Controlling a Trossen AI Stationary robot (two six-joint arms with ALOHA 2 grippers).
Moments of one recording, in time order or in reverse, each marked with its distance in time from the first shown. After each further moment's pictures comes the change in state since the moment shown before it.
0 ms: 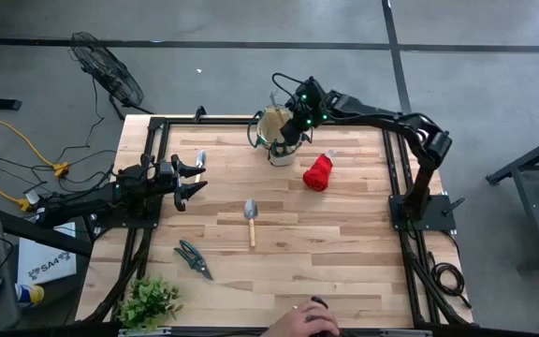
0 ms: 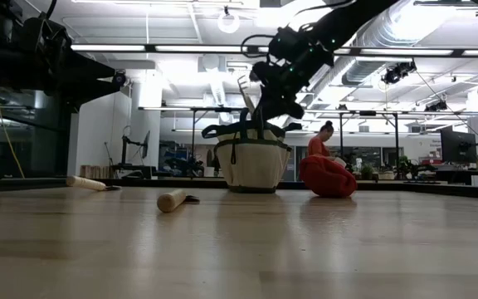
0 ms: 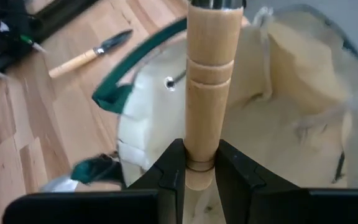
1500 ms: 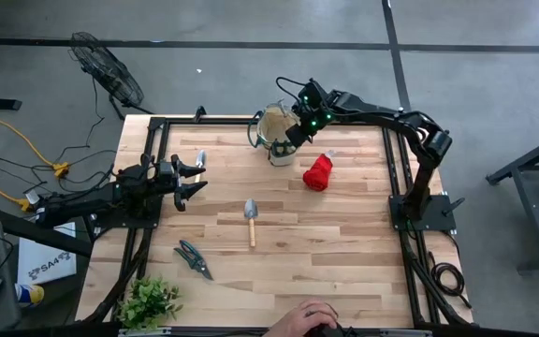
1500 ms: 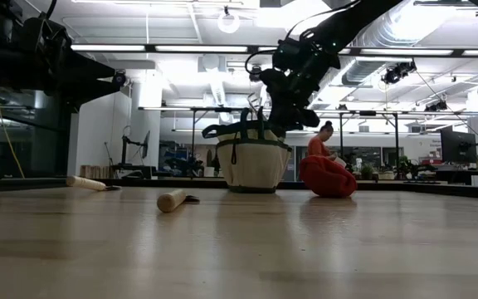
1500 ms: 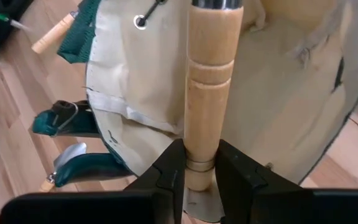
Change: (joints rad) left arm 0.000 0.000 0.000 0.000 0.000 0.000; right arm -0.024 0.007 0.000 -0.181 -0.048 0.099
